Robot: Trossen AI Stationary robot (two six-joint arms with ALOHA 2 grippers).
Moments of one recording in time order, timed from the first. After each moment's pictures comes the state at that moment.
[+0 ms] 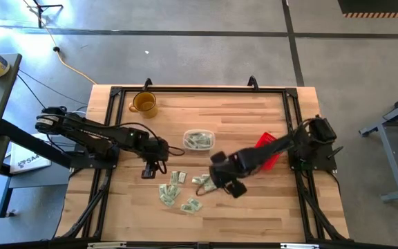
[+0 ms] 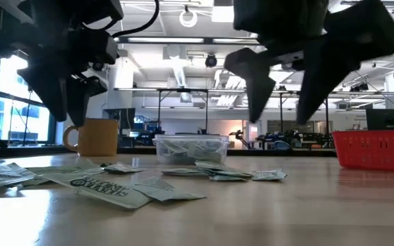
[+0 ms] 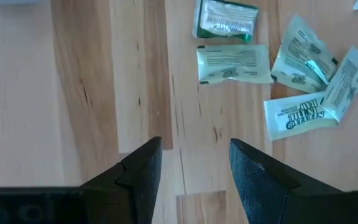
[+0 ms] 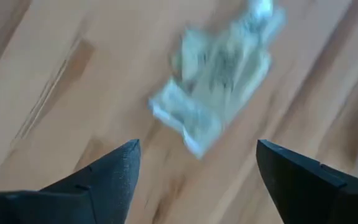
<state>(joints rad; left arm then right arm) -0.12 1.29 0.76 -0.66 0.08 -0.08 0.27 1.81 1.29 -0.72 0.01 -0.23</state>
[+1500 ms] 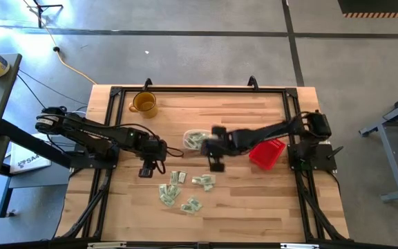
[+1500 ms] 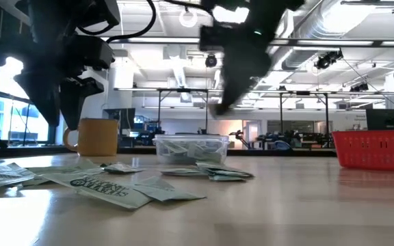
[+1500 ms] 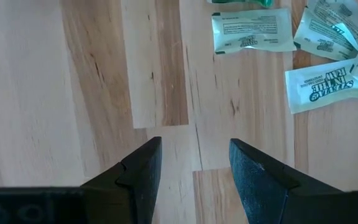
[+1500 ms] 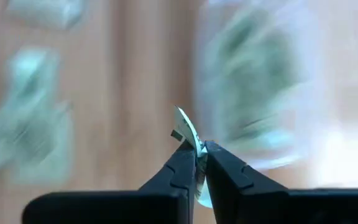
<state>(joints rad) -0.12 1.29 0.76 -0.73 0.03 -0.03 0.09 1.83 1.32 -0.63 0.24 0.07</state>
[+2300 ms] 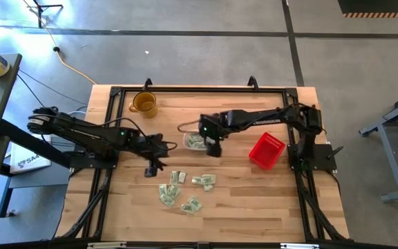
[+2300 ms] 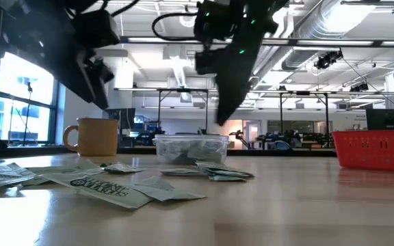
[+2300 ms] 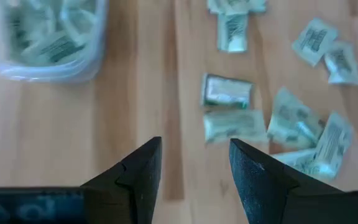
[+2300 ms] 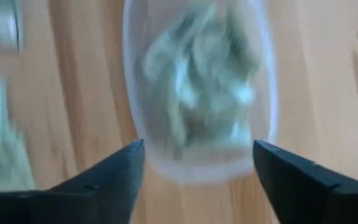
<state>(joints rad) -0.12 1.14 0.65 -0.41 0.01 -0.09 -0.12 1.89 1.42 -0.69 0.01 0.06</state>
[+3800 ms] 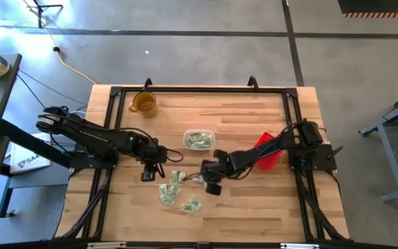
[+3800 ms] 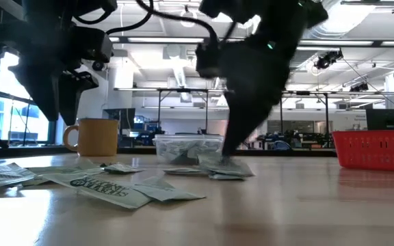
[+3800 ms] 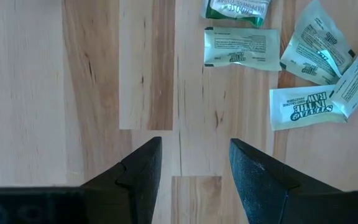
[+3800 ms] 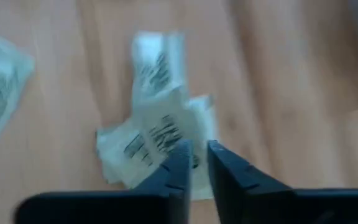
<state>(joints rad) -0.20 1.30 0.79 -0.74 -0.02 -0.21 0.26 1.96 1.26 -0.45 0.15 0.47</state>
